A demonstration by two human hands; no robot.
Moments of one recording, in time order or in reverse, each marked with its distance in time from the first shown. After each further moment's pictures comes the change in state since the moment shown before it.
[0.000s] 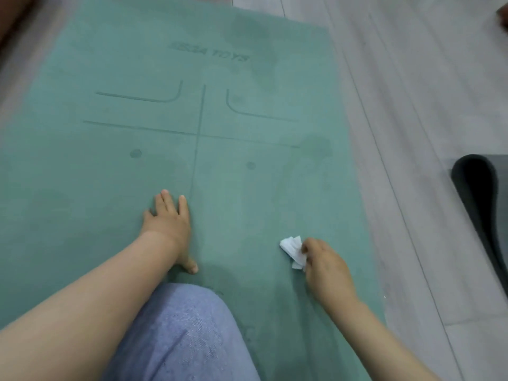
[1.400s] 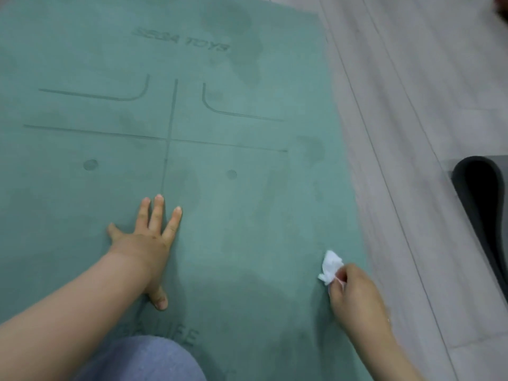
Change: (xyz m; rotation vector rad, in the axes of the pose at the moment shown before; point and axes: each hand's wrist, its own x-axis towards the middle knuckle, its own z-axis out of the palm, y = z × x) left_hand 0.021 0.010 -0.026 0.117 -0.172 0.126; right_hand 0.004 0.052 -0.019 0.105 0.004 0.429
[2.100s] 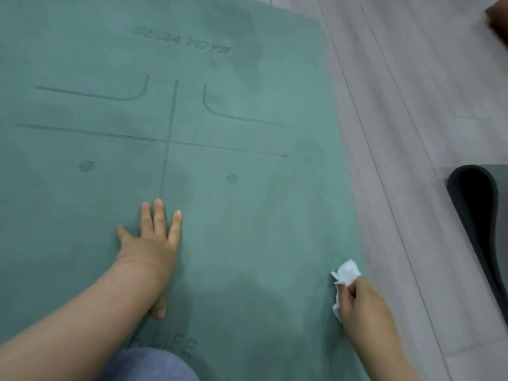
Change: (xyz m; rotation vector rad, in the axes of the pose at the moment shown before) left_hand 0.006 0.013 -0.003 0.016 0.003 -0.033; right_hand -0.006 0.013 0.001 -0.014 0.060 0.006
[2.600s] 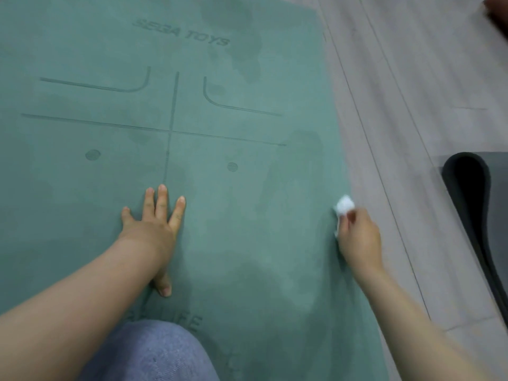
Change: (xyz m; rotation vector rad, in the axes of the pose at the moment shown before) left_hand -0.005 -0.010 0.002 -0.022 0.020 0.046; right_hand 0.086 -0.023 -0.004 0.111 0.206 0.042
